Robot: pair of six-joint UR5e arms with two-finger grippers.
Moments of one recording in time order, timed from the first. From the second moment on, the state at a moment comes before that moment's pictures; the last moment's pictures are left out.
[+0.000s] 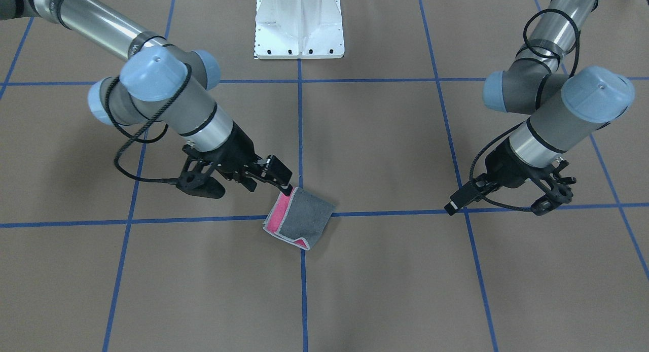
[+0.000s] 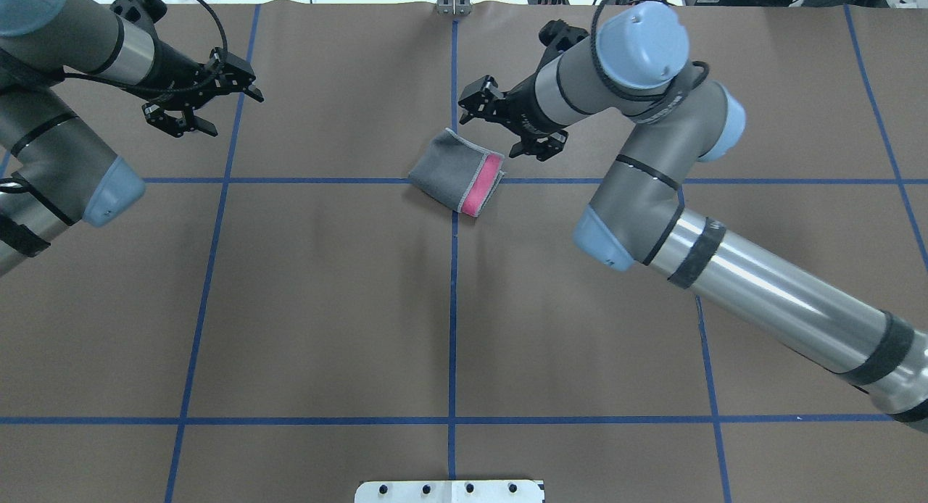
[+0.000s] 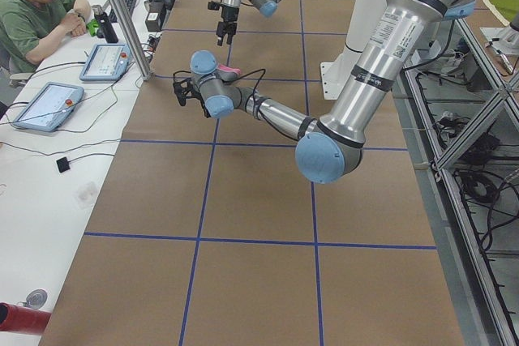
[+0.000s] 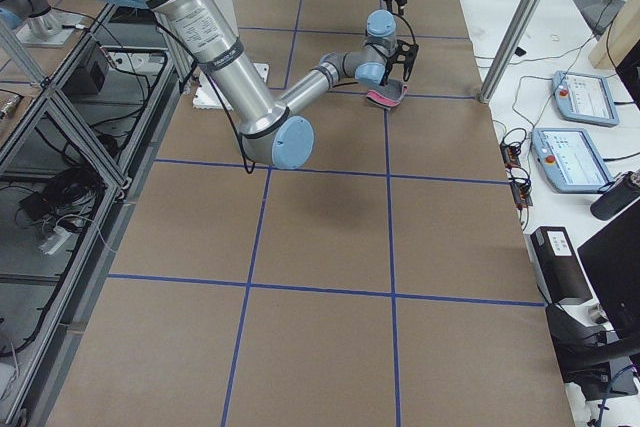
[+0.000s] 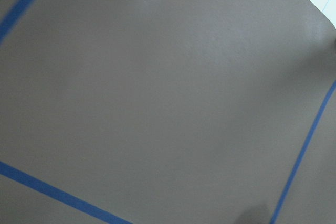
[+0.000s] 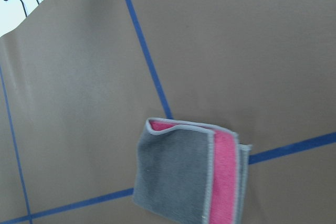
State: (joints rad) left arm -1.00 -2.03 -1.46 -2.23 -2.24 -1.50; right arm 0.72 -0.81 1.36 -0.92 1.98 1.65
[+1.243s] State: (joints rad) left arm -1.03 -2.02 -1.46 -2.23 -2.25 -1.48; right arm 0.64 -0.61 1.00 -0.85 1.80 1.65
